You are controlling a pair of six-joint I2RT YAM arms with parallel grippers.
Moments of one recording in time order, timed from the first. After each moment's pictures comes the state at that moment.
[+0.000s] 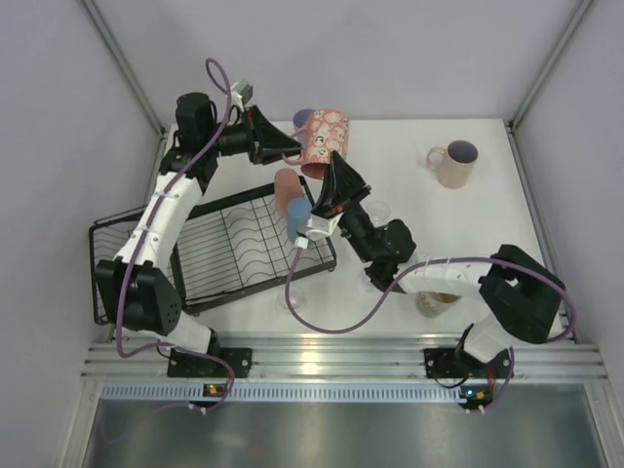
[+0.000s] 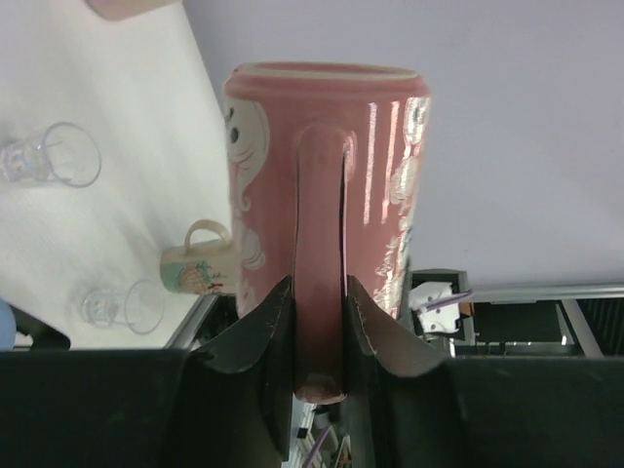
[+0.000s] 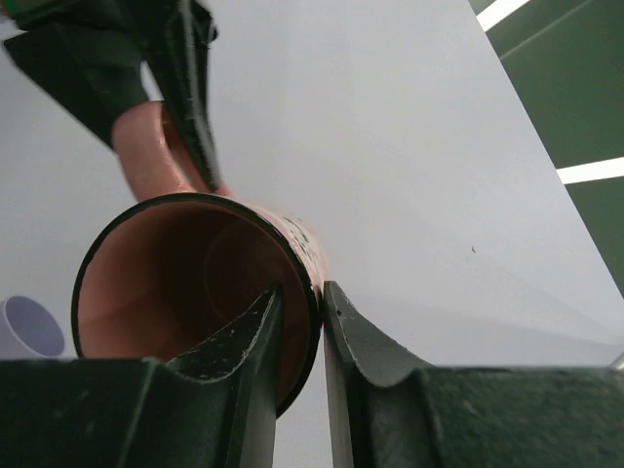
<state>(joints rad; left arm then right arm) -0.16 1.53 1.47 -0.16 1.09 -1.06 1.00 1.54 0.80 1.37 0.23 -1.45</state>
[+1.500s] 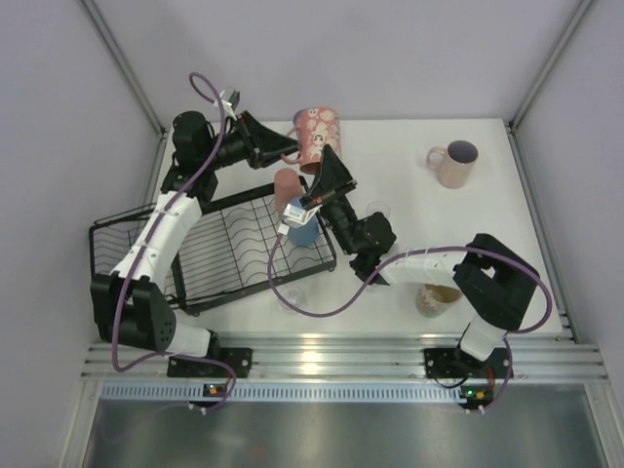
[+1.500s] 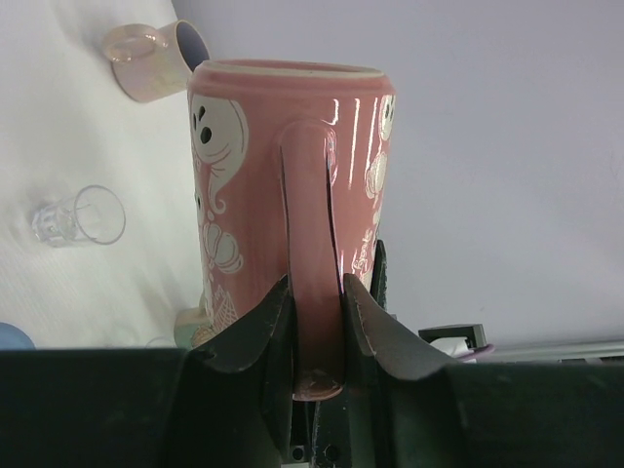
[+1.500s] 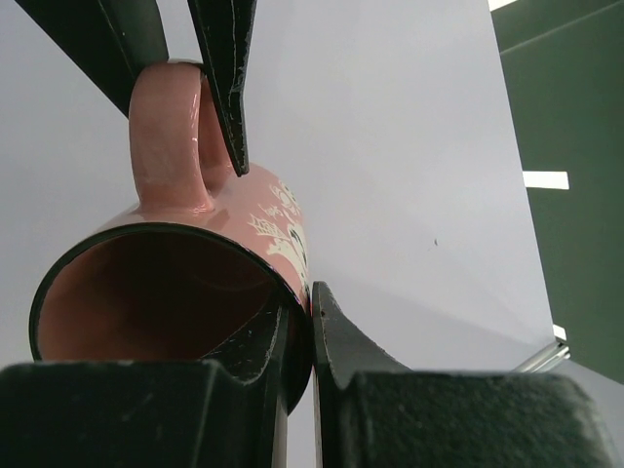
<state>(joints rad) -0.17 1.42 1.26 0.14 0.91 -1.18 0.99 1.69 0.93 1.35 0.35 -1.67</state>
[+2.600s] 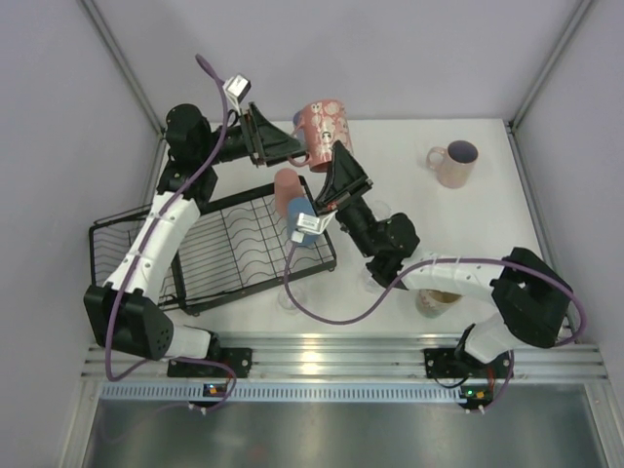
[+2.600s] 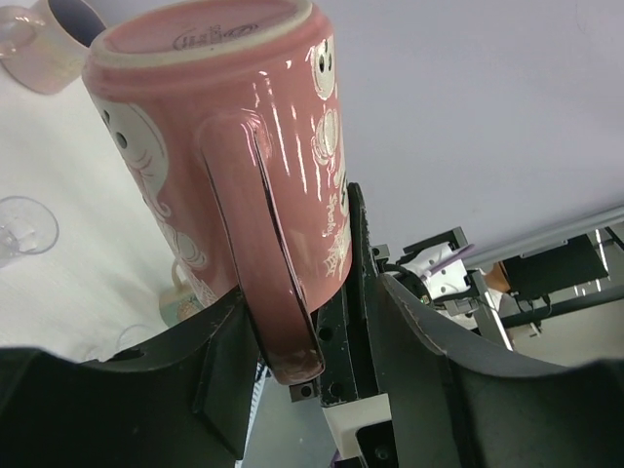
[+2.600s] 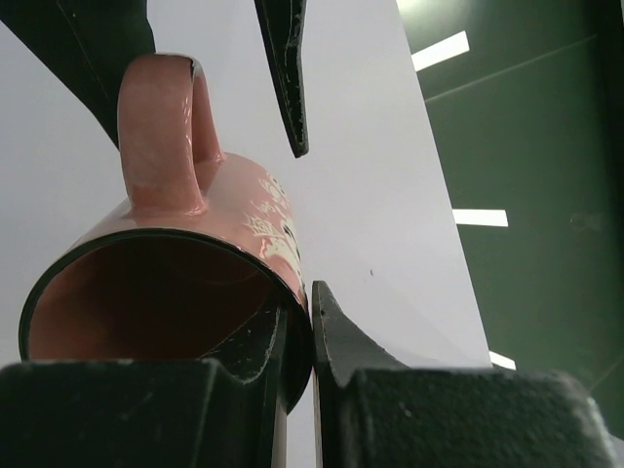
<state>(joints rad) -0.22 1.38 1.34 0.18 1.07 -1.12 0.99 1.52 0.87 1.30 0.24 -1.76</state>
